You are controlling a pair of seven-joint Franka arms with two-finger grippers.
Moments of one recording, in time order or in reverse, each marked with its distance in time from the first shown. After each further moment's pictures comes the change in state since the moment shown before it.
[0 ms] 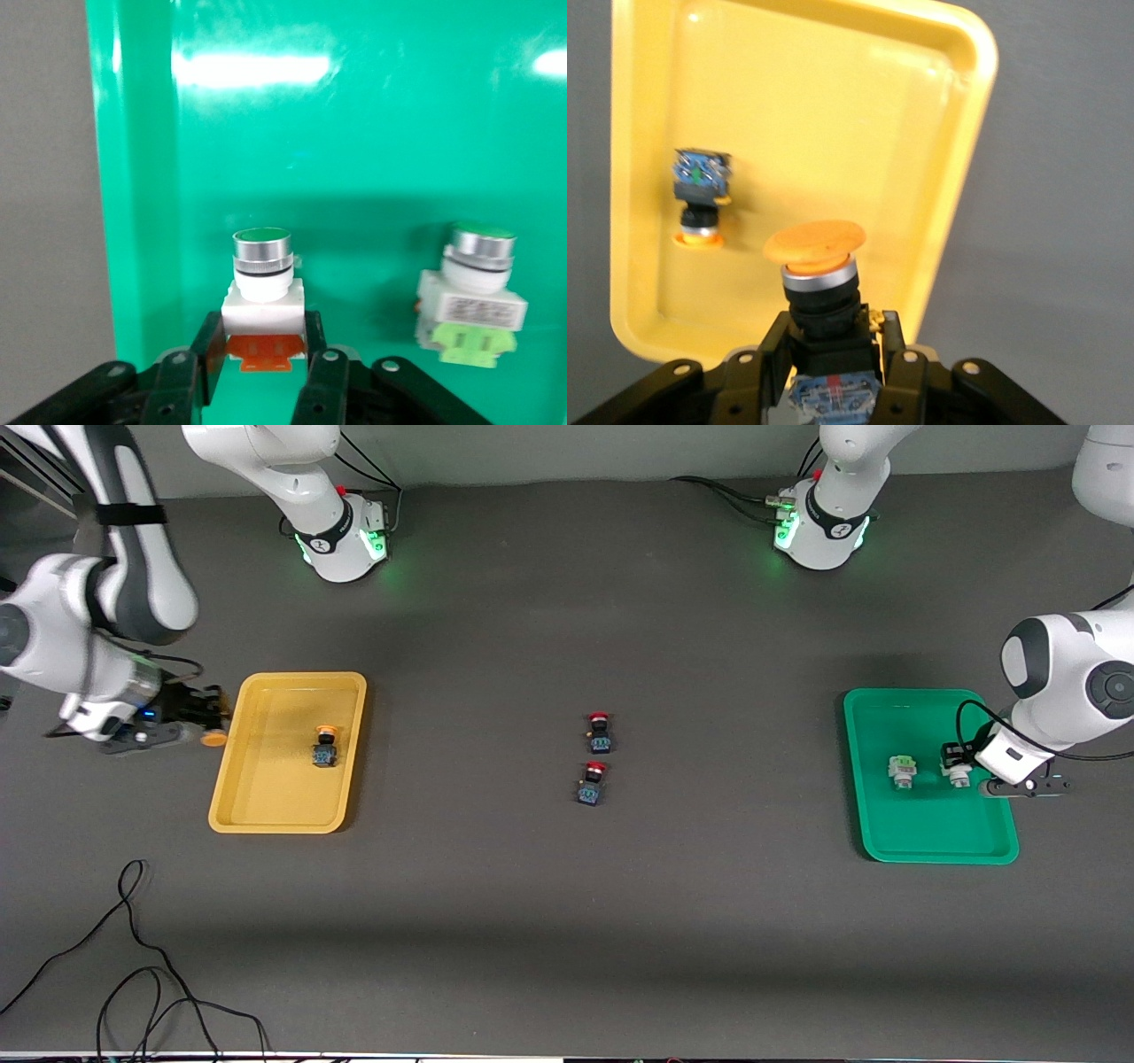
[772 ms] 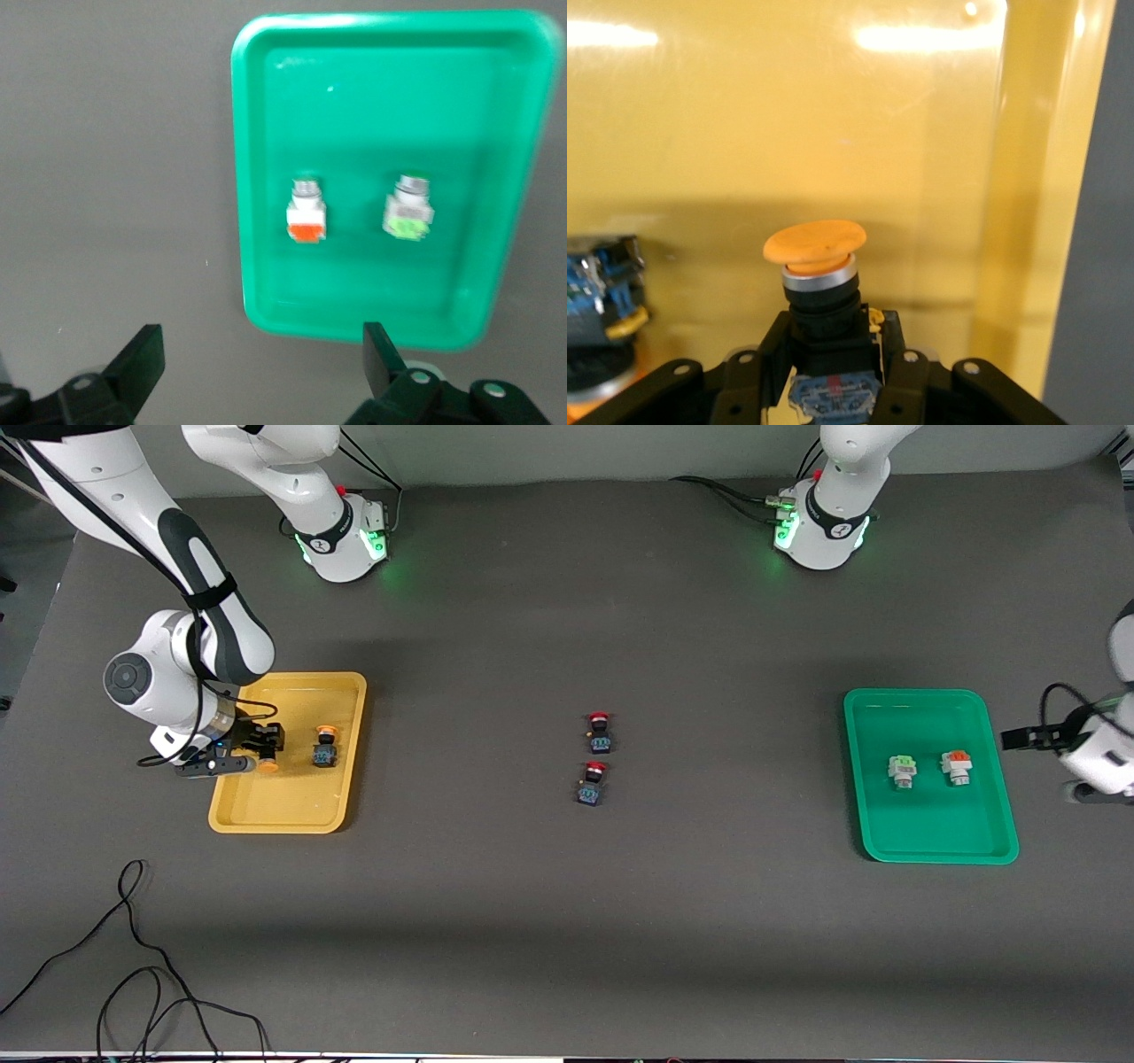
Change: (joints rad) left arm -0.001 -0.144 -0.136 0.439 -0.061 -0.746 0.052; right arm 0.002 0.278 0.021 -0.056 0.082 0.351 0.197
